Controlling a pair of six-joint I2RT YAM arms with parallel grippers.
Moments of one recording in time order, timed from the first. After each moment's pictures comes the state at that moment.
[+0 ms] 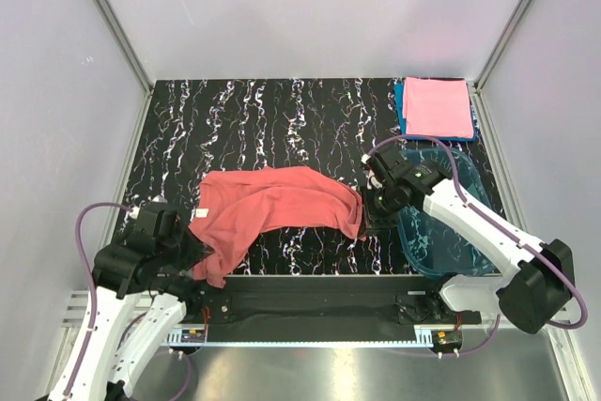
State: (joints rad) left arm -0.31 0.48 0.82 -1.33 0.03 -1.02; right arm 0.62 1.26 1.05 -1.02 -0.28 0.54
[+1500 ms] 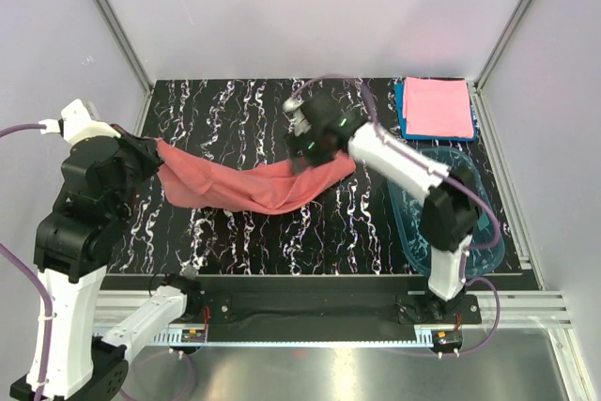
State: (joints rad) left arm -0.31 0.82 1.50 -1.00 -0.47 -0.64; right arm 0.65 1.94 1.79 -0.85 -0.08 0.28
